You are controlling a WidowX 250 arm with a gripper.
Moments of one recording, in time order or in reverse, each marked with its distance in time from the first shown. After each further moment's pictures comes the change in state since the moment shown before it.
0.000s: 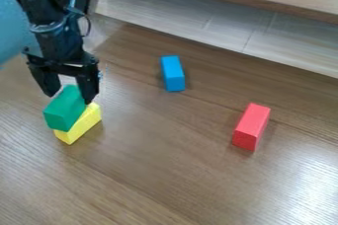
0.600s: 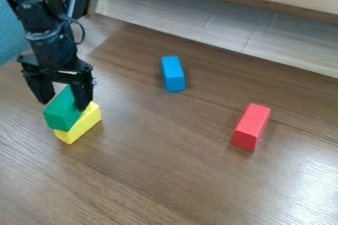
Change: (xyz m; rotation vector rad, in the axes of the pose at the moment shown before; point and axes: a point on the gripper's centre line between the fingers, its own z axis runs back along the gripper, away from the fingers) arm -0.006 0.009 -0.010 -0.001 0.033 0.028
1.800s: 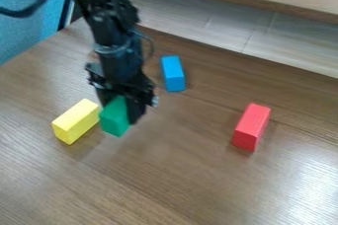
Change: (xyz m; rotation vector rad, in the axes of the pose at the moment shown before) arm 0.002 -0.093 -0.005 -0.061 -0.014 -0.249
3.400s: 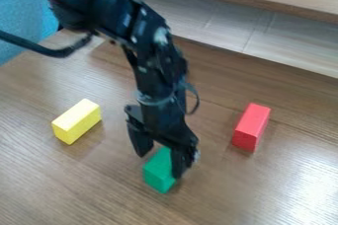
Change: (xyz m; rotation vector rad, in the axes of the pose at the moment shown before) arm -0.022 -0.064 -0.020 -0.032 0.002 -0.109
